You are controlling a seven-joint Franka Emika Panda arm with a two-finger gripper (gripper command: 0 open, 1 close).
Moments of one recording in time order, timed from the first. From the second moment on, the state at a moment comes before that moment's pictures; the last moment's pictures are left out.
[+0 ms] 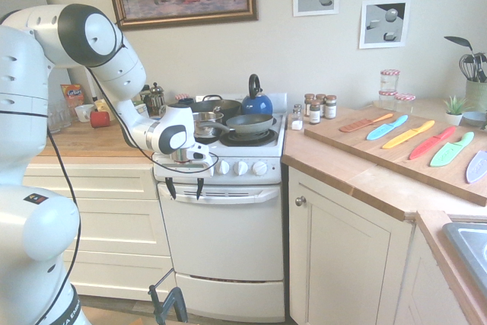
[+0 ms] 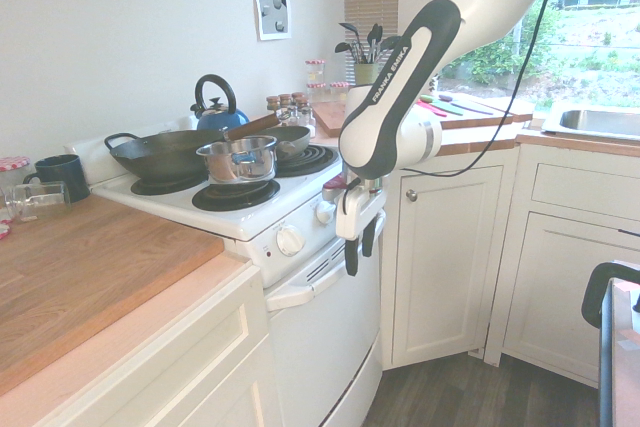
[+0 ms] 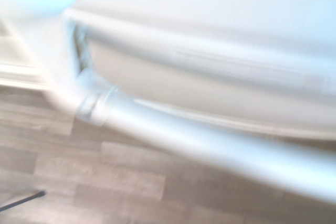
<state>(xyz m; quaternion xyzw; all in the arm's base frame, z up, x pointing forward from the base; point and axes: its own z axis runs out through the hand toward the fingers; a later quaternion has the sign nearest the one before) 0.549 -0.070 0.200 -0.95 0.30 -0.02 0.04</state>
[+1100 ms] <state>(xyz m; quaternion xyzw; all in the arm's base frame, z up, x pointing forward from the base) 0.497 -0.082 0.142 -0.89 0.45 -0.07 0.03</state>
